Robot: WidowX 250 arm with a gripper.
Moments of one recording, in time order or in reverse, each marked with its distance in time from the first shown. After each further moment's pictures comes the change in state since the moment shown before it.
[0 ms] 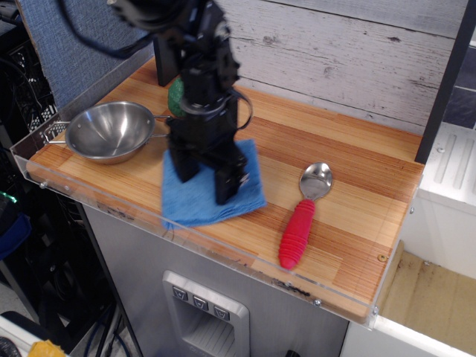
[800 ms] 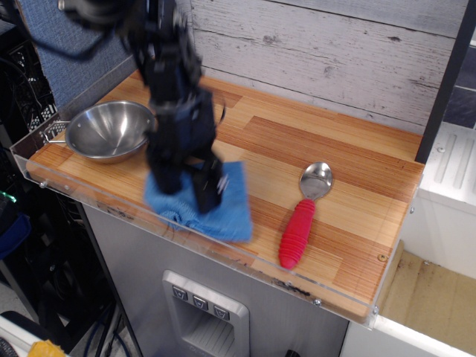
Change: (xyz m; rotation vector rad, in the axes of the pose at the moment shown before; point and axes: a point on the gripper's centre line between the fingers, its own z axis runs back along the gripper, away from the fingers) arm 0.003 -0.012 0.043 -0.189 -0.096 -0.077
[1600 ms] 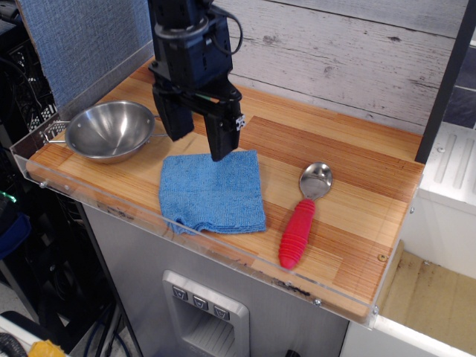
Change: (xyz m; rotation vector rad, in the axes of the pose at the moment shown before) arm 0.007 -0.015 0.053 0.107 -0.042 0.015
